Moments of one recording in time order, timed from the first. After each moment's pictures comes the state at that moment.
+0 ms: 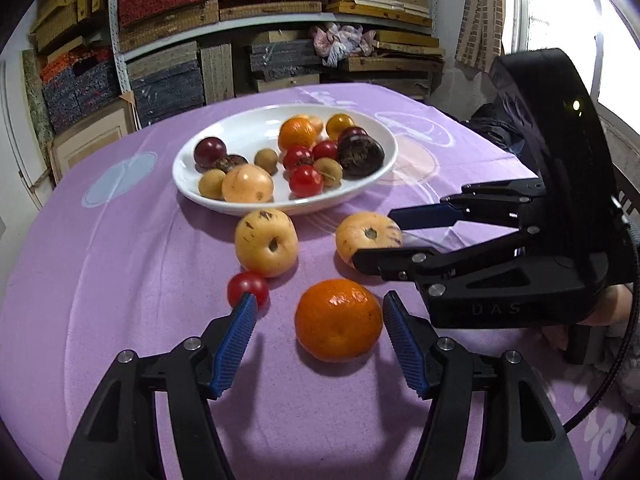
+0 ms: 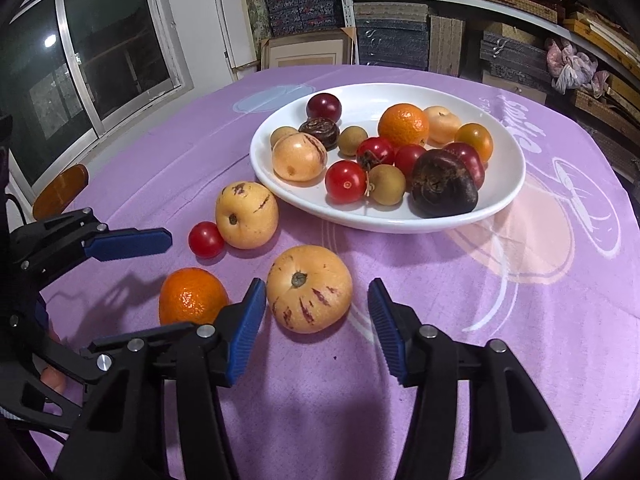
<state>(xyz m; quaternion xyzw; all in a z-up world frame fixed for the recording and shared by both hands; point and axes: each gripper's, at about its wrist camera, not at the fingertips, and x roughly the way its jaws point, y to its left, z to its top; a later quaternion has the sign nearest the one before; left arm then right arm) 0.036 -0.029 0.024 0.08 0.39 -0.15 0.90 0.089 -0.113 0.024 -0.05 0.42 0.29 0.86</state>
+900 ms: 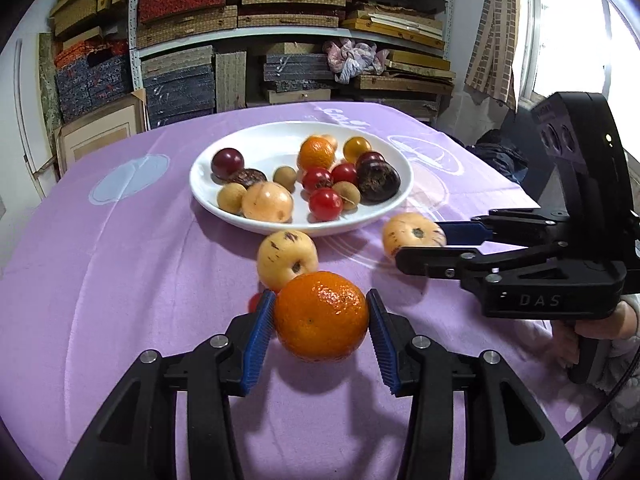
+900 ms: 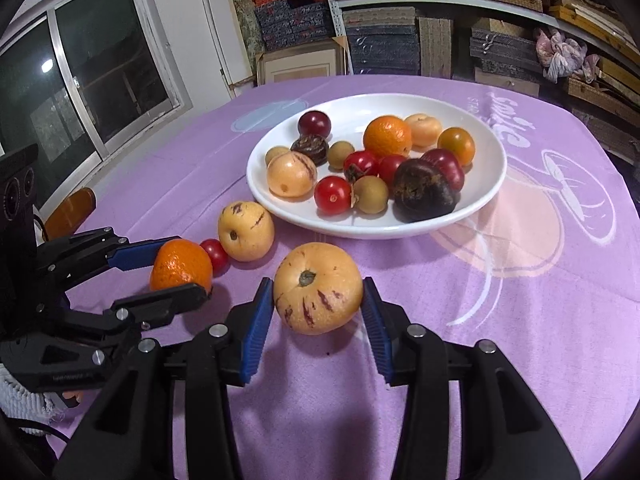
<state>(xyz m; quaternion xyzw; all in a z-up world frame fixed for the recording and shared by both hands) 0.040 -0.009 0.045 0.03 0.36 -0.13 0.93 0.083 -0.134 0.041 -0.01 0.40 0.28 0.87</state>
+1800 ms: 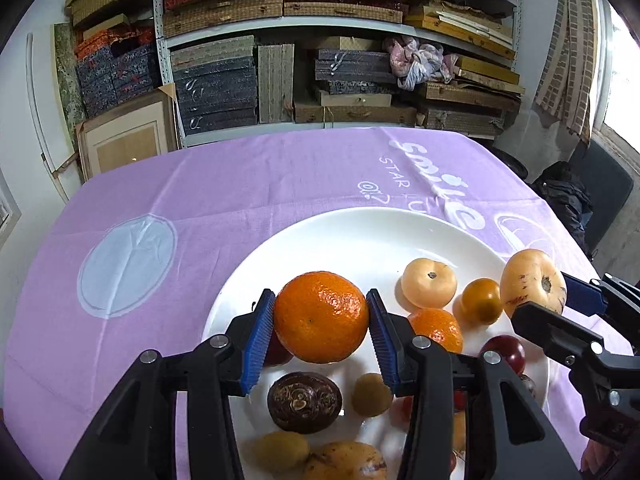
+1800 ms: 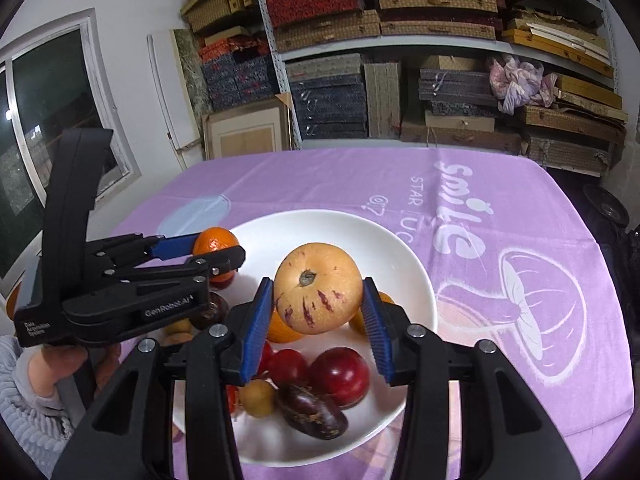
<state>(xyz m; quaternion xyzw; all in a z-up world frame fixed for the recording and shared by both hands) 0.259 -0.010 0.064 0.02 0.39 -0.05 0.92 0.222 -0.151 0.080 0.02 0.35 0.20 0.92</state>
